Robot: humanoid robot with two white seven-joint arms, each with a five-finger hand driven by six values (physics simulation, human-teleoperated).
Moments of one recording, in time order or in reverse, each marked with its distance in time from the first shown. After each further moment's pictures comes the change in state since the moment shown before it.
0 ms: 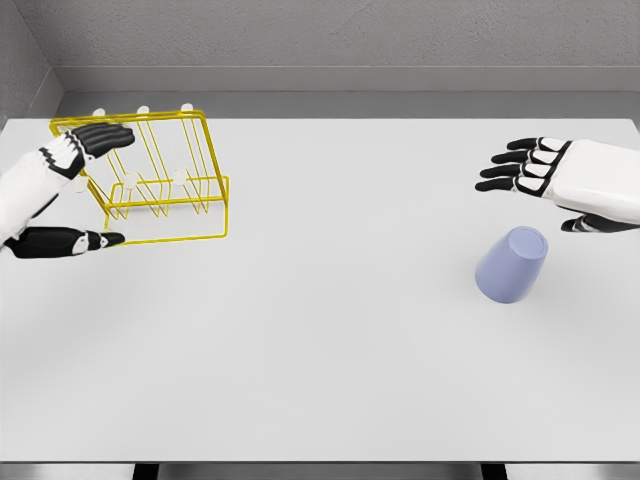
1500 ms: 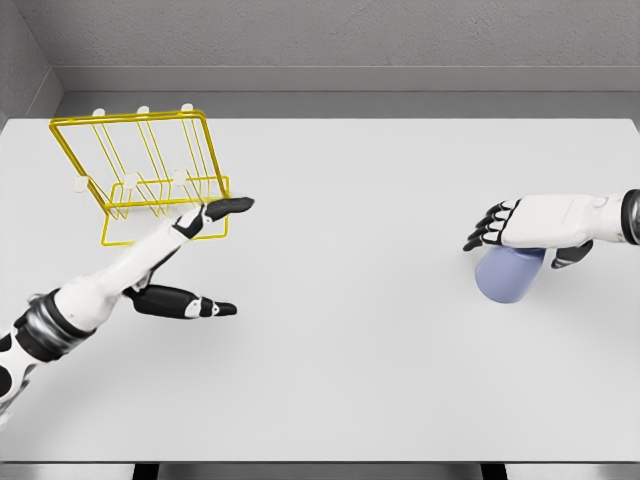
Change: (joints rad) left arm -0.097 -0.104 -0.403 0.003 0.260 0.000 -0.052; right arm -0.146 0.267 0.159 0.240 0.122 0.004 0.471
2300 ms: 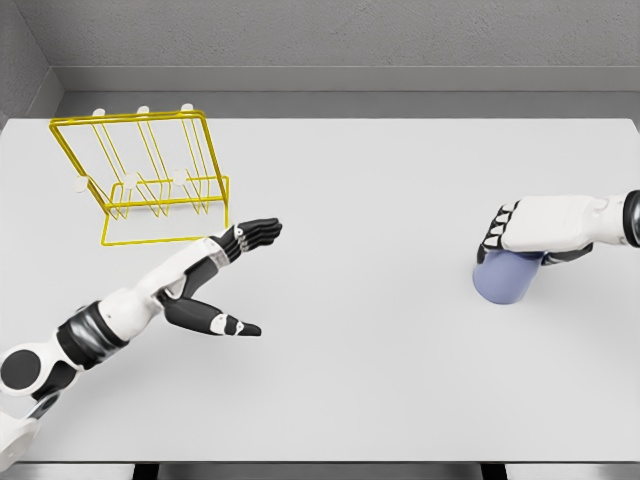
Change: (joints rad) left arm -0.029 -0.032 -0.117 0.026 0.369 0.275 -0.154; right arm 0.002 -0.022 -0.008 -0.058 0.024 -0.007 0.001
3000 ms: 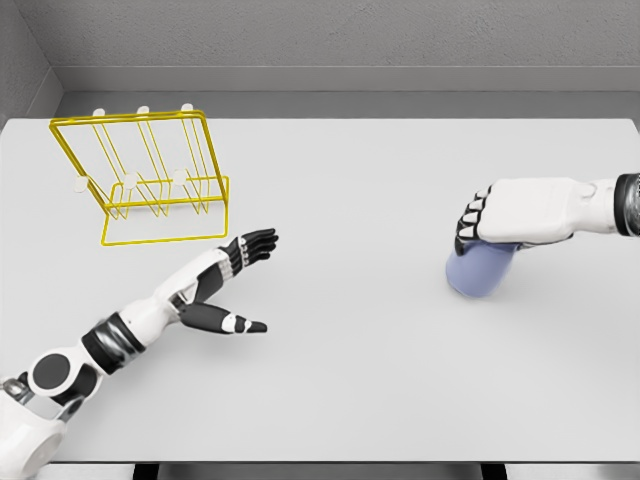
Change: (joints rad) left arm 0.008 -0.104 -0.001 0.155 0.001 0.065 0.000; right arm -0.037 0.002 -0.039 -0.150 -0.026 0.001 -0.001
